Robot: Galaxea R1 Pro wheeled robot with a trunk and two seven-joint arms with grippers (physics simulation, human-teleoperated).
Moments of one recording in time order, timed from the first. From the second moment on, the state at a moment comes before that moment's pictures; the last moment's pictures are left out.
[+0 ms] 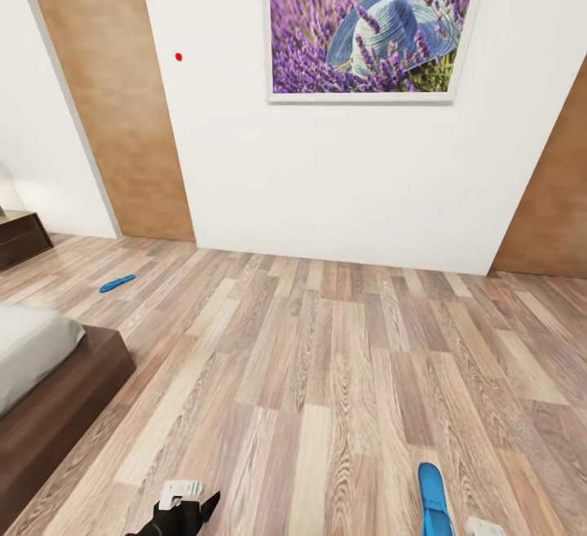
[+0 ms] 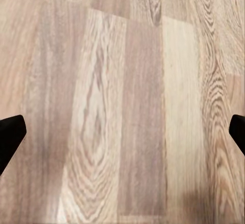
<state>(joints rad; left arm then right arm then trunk) -0.26 0.07 0.08 -0.53 0.10 -0.09 -0.43 -0.44 -0.26 -0.01 -0.05 -0.25 0.04 0.47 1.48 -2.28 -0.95</state>
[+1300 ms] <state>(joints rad) -0.26 0.07 0.08 -0.53 0.10 -0.09 -0.43 -0.44 -0.26 -0.01 -0.05 -0.25 0.04 0.47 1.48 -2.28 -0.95</state>
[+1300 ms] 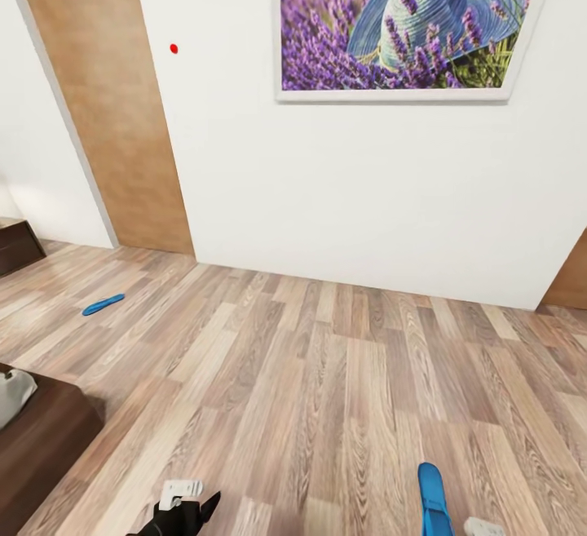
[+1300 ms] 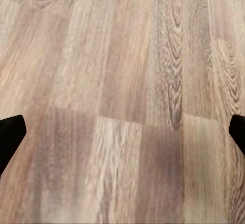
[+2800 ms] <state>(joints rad) -0.26 0.07 0.08 -0.53 0.10 -0.09 -0.43 -0.44 -0.26 0.00 -0.05 -0.25 0.04 0.47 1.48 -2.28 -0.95</state>
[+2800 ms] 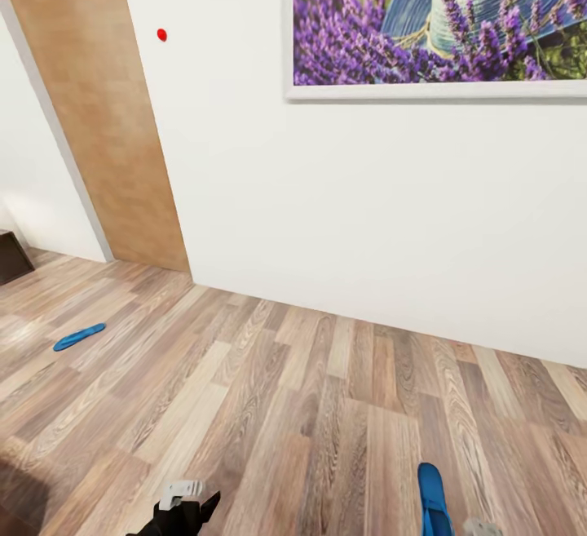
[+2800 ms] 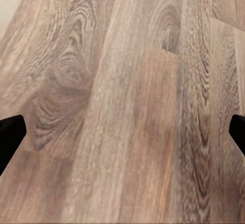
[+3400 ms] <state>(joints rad) -0.26 0.07 0.08 -0.53 0.10 -0.09 -0.43 -0.44 -0.26 -0.01 -0.05 -0.25 0.04 0.47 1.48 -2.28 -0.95</state>
